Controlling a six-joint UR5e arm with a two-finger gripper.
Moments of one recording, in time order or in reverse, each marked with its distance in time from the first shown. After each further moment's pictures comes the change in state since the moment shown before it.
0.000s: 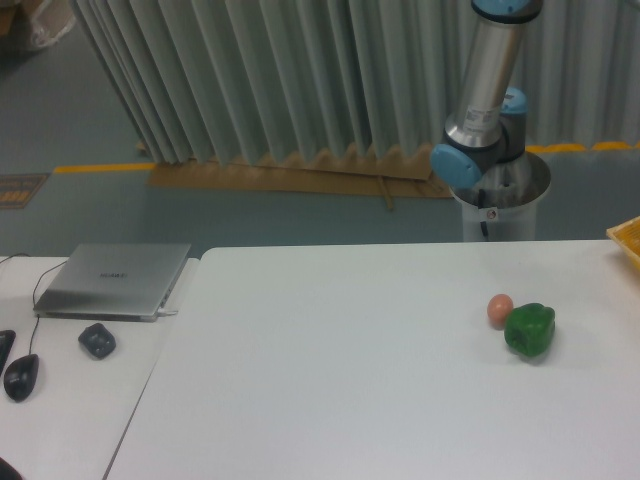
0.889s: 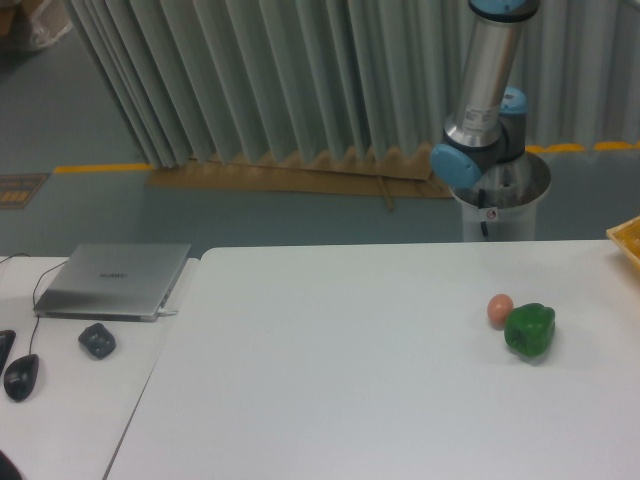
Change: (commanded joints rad) arm -0.003 0.005 -0.028 0.000 -0.005 -0.003
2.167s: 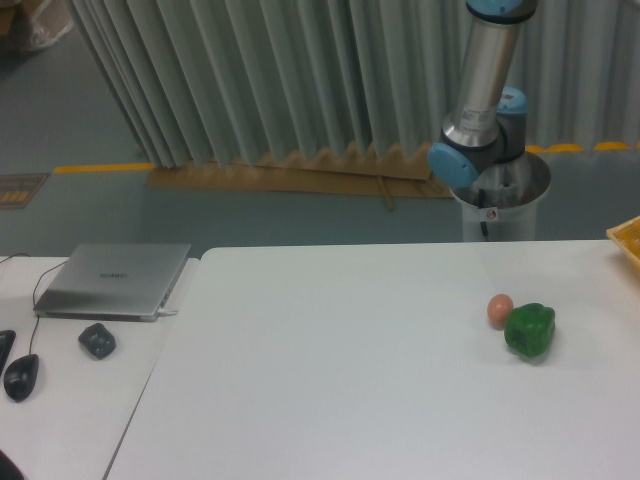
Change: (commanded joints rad) arm 0.005 -0.003 0.063 -0.005 -0.100 -0.040
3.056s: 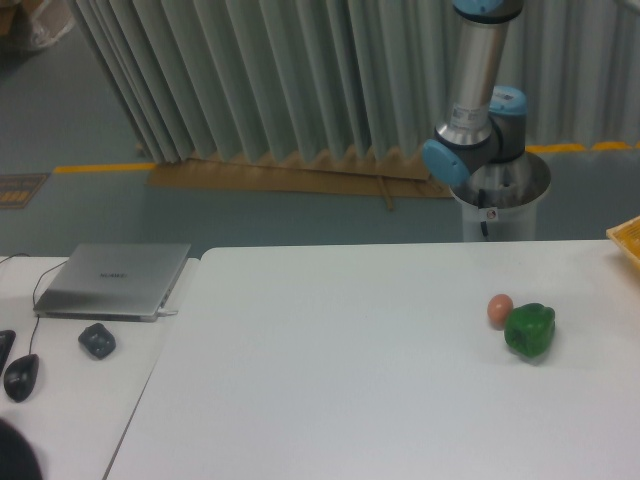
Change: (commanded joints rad) arm -0.124 0.014 0.052 0.040 0.121 0.413
